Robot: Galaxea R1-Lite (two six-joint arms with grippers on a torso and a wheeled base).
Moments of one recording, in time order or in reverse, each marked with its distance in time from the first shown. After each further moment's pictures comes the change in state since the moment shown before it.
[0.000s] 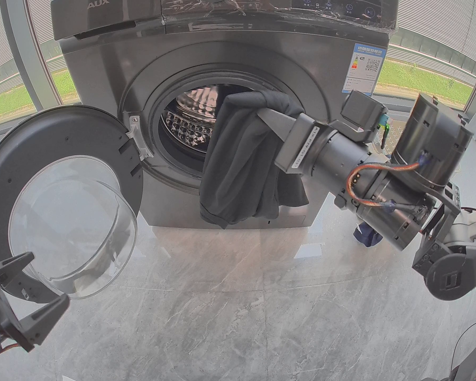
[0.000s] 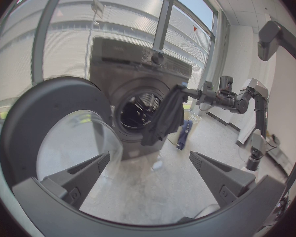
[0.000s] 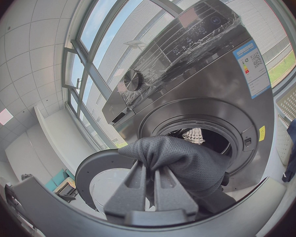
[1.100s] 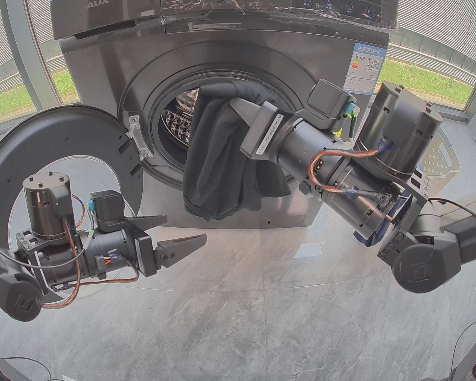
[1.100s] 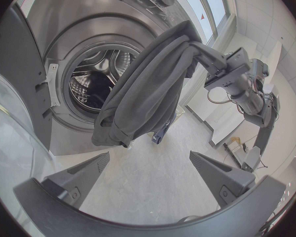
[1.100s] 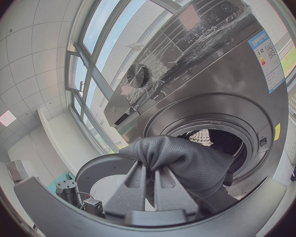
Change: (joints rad) left arm -0.376 0.937 -0.285 -0.462 0.065 -0.163; right arm 0.015 0.114 -0.148 -0.007 0.011 0.002
